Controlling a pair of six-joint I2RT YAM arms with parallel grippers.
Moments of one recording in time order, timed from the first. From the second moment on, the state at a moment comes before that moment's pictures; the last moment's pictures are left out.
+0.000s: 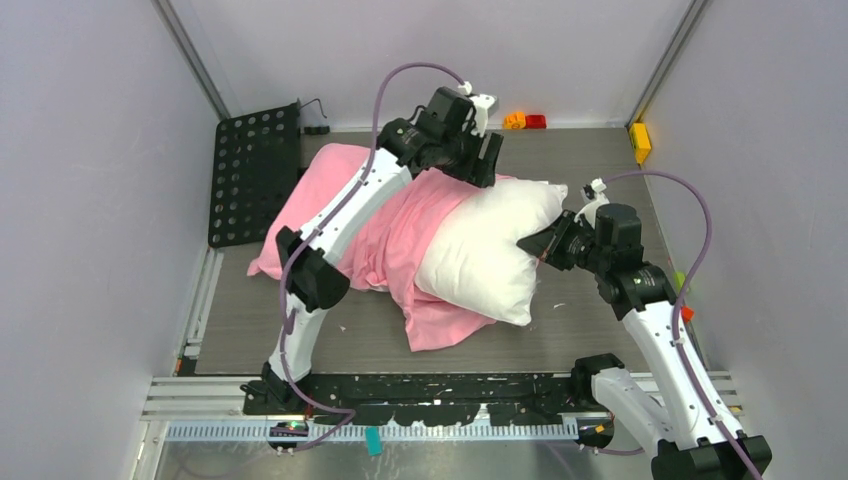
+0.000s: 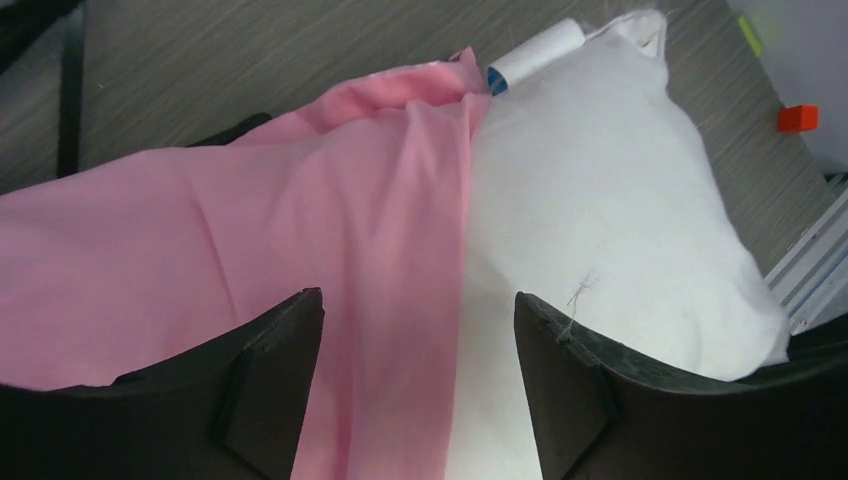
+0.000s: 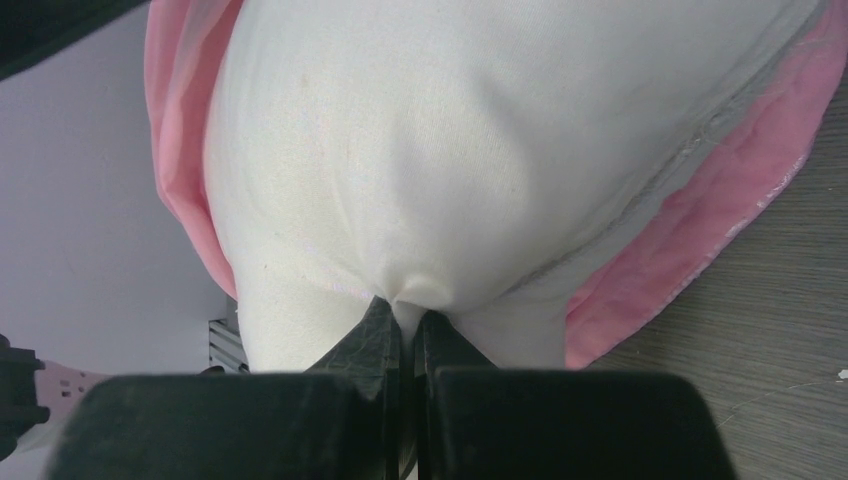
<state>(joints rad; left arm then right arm) -0.74 2.12 2.42 -0.95 0.13 -0.21 0.17 0.81 0.80 -0.51 -0.40 0.70</state>
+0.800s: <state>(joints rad) -0.42 1.89 1.84 -0.91 -0.01 -0.31 0.18 0.41 0.80 -0.72 -0.11 0.62</state>
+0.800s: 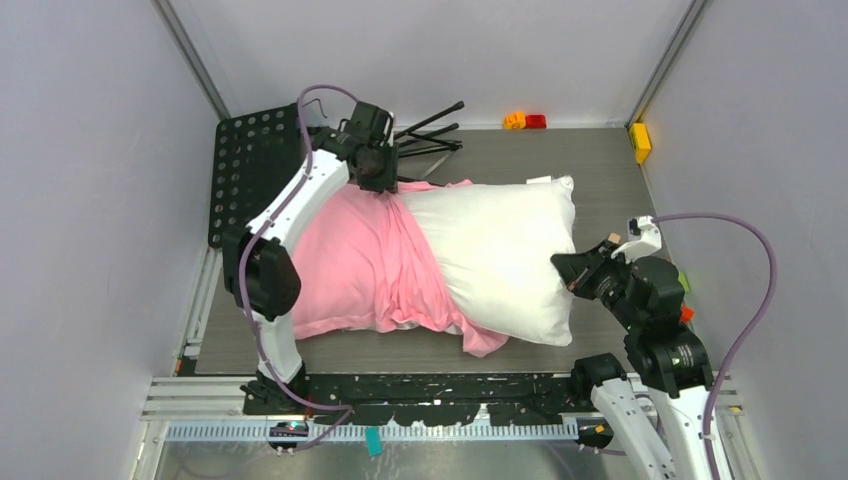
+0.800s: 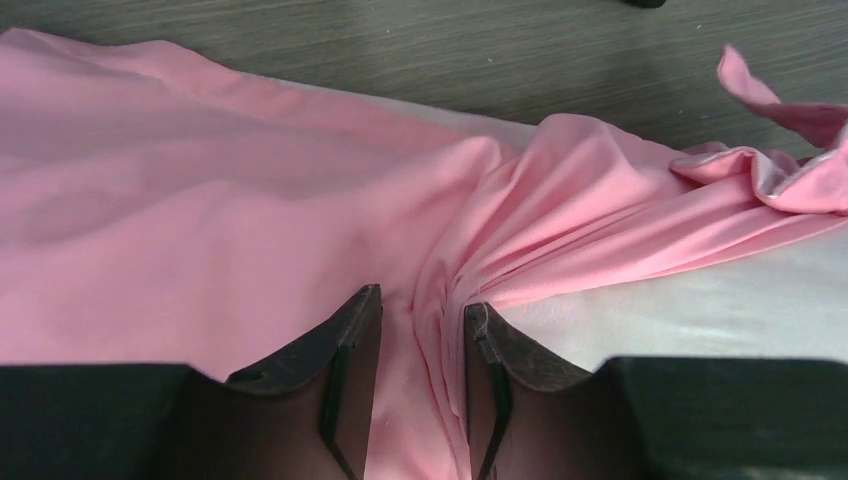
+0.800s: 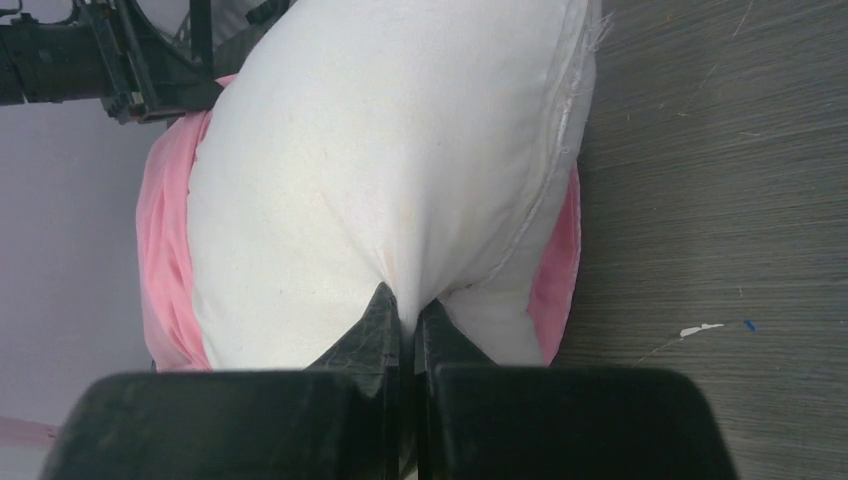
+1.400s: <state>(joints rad) -0.50 1.52 1.73 -0.89 -0.06 -0.32 0.17 0.55 0.77 -0.60 -0.21 0.66</state>
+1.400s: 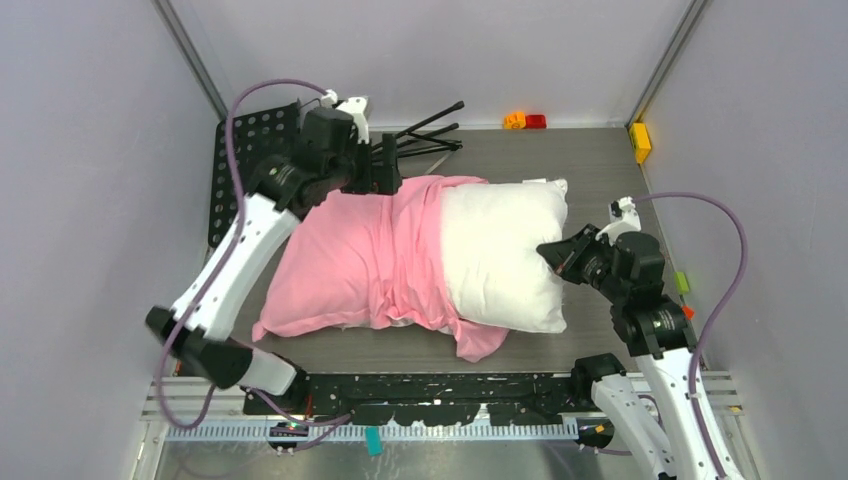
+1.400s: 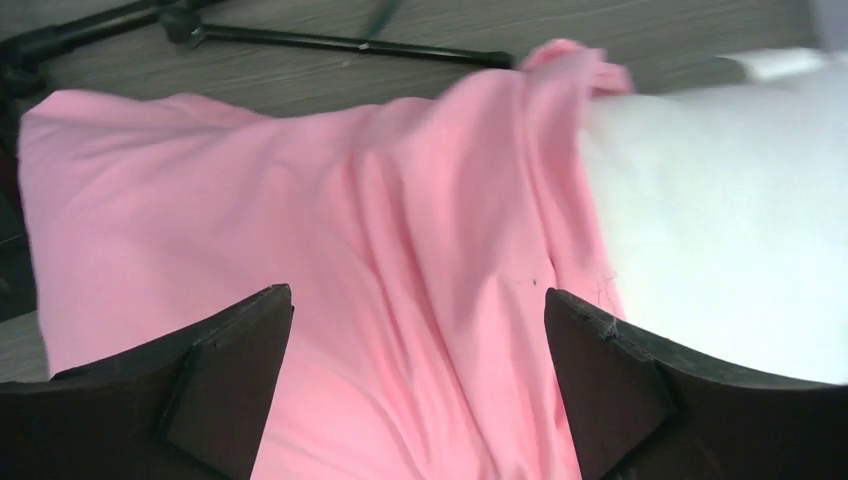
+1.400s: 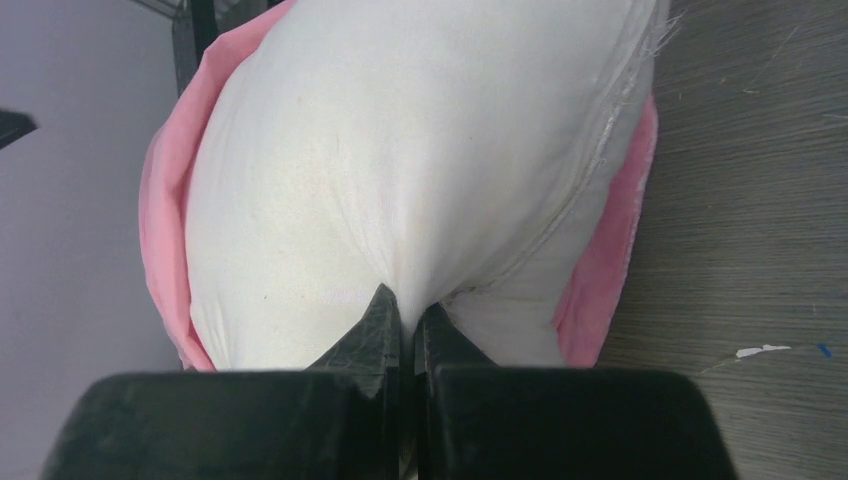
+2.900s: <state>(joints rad) -0.90 1.19 0.96 -0.73 -0.49 -0.68 0.20 0.74 0.90 -0.68 -0.05 0.73</state>
